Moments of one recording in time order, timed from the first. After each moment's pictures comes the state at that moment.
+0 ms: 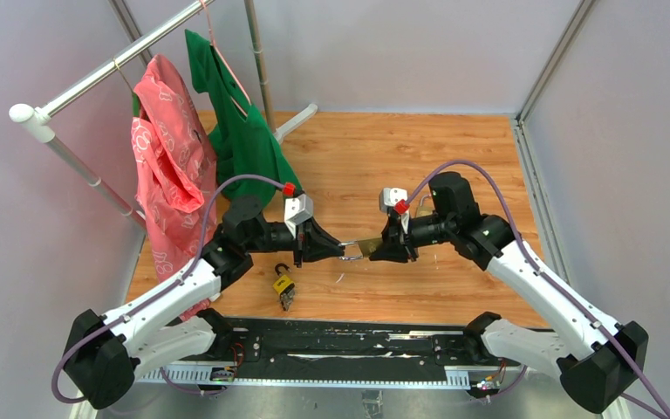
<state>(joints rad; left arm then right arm) -0.66 0.96 0.60 0.28 0.87 -0.14 0.60 1.00 0.93 -0.53 -0.90 -0.41</state>
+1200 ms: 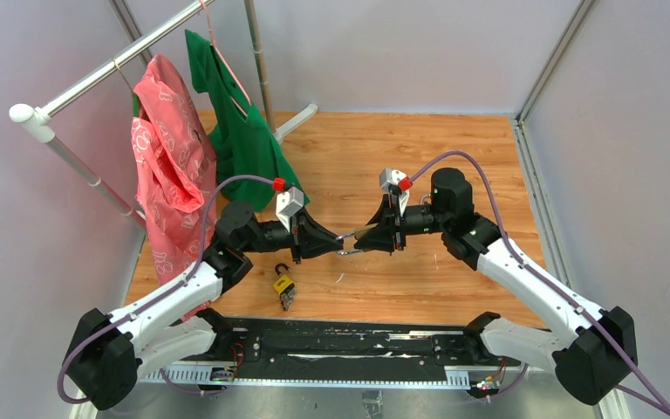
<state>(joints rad) -0.63 0.97 0.52 0.53 0.85 -0.36 0.59 1.05 0.83 -0.03 -1.00 0.00</state>
